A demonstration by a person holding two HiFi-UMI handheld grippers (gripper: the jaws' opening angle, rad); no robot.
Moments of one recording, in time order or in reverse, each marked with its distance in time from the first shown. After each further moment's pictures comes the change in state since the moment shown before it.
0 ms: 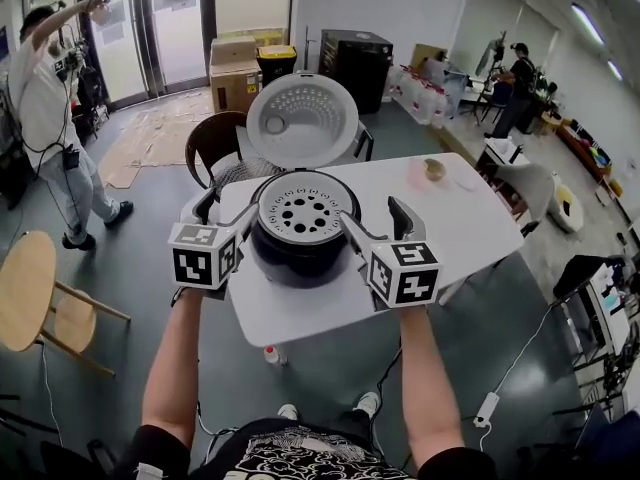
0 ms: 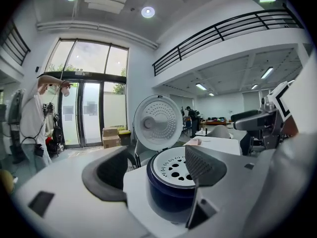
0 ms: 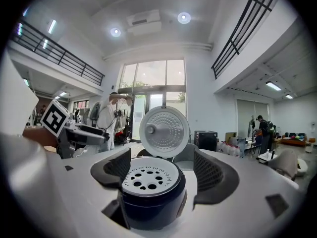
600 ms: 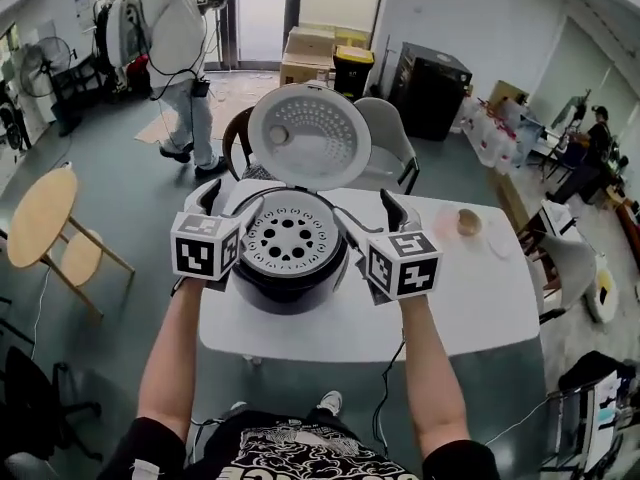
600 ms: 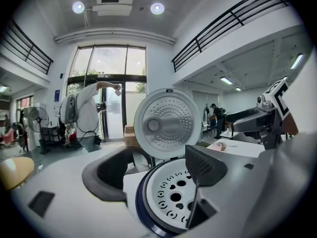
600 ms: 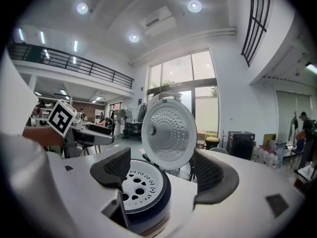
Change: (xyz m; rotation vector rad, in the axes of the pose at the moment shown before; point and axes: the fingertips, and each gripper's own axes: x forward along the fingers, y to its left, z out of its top) left arm 0.165 -0.071 0.030 -0.064 0.027 0.291; right arm 0.138 -0.171 0.005 -0.083 0.014 0.408
